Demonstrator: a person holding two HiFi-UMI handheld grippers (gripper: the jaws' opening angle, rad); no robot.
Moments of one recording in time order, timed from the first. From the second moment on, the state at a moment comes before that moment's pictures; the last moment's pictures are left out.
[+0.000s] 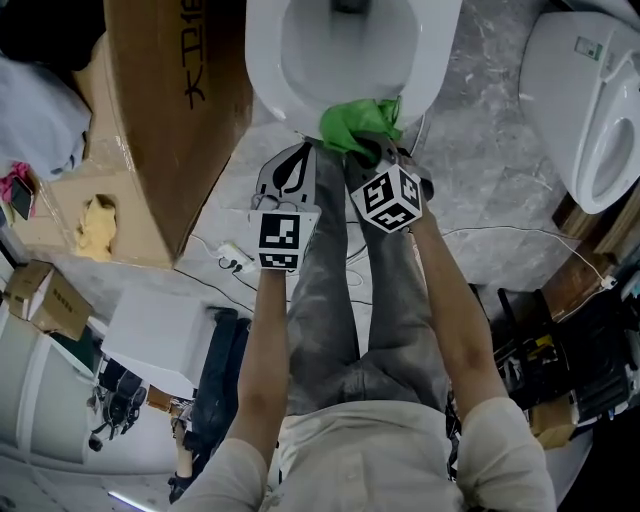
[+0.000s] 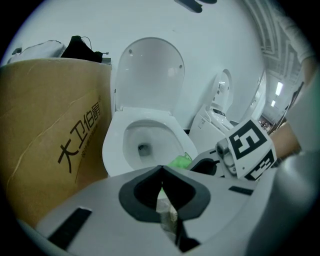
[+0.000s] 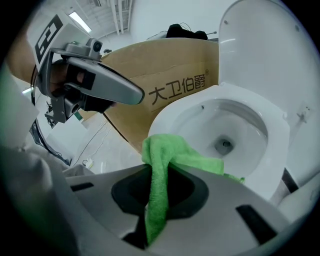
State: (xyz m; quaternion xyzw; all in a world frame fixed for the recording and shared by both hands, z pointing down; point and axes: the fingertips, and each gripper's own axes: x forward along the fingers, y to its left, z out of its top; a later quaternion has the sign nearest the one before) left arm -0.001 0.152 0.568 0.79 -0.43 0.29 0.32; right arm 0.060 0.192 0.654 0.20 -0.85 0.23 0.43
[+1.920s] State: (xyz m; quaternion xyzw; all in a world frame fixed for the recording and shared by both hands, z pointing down) left arm 0.089 0.106 0.557 0.81 -0.41 0.30 0.30; right arm 0.178 0.120 0.651 0.30 -0.83 0.25 0.40
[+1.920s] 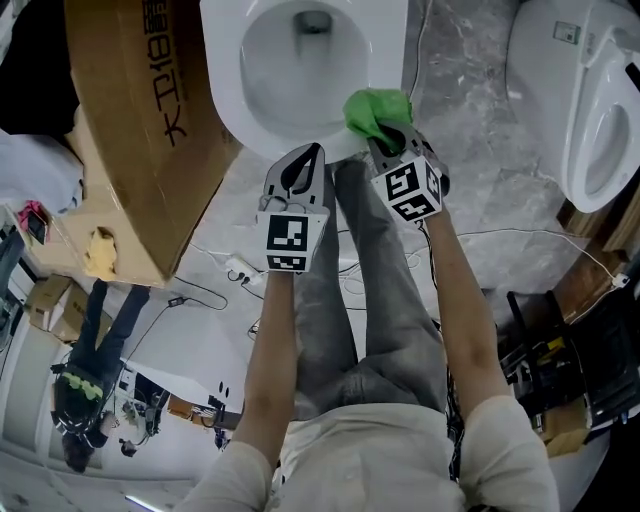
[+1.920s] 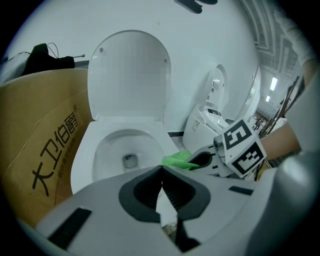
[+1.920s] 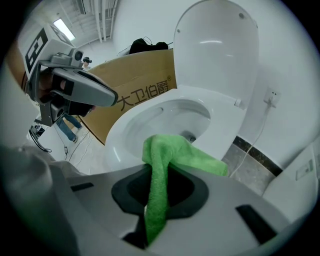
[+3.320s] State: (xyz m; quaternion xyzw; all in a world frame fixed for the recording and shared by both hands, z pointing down) left arm 0.110 0.000 0.563 0.86 -0.32 0.28 0.30; right arm 0.218 0.009 0.650 0.44 -0.75 0.27 0.40
